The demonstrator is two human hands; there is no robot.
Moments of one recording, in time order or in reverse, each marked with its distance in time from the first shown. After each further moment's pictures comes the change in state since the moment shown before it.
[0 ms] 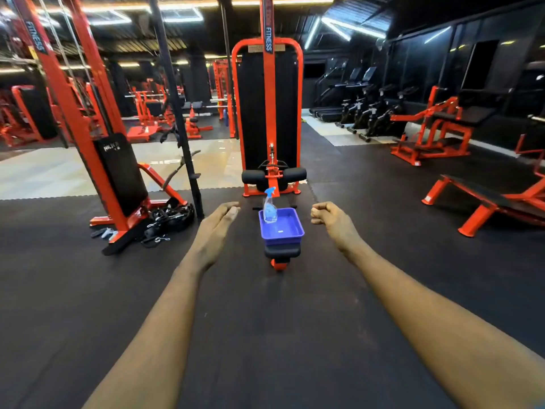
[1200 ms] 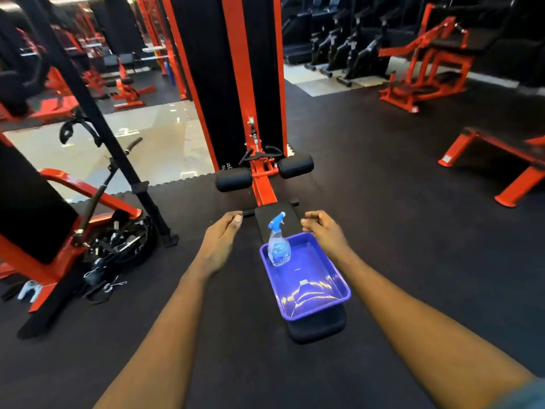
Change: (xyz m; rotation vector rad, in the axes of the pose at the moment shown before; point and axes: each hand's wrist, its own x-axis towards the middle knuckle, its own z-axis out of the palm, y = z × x) left_hand 0.670 -0.387 0.086 0.010 -0.296 -0.187; right_hand 0.673 0.192 0.222 0.083 0.082 0.279
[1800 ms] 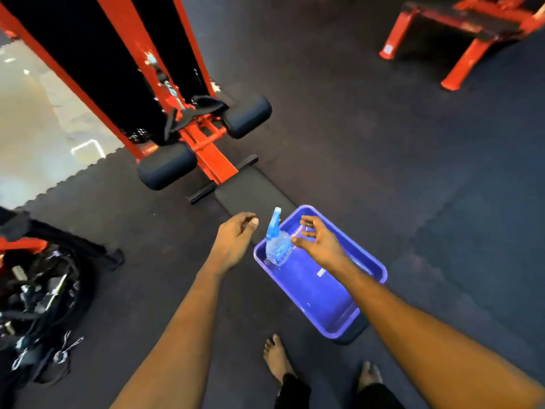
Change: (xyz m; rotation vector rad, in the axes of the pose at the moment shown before) left_hand 0.304 -0.174 0.071 0.213 -0.494 -0.041; right_hand 0.201 0.132 0.114 0.026 0.256 0.360
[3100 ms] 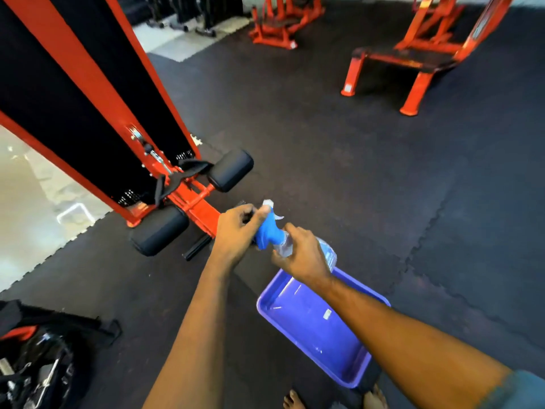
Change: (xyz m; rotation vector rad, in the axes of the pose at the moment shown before) left_hand 0.062 0.131 -0.051 -0.194 -0.016 0.325; right_hand 0.032 -0.099 -0.005 -0.269 0.326 -0.509
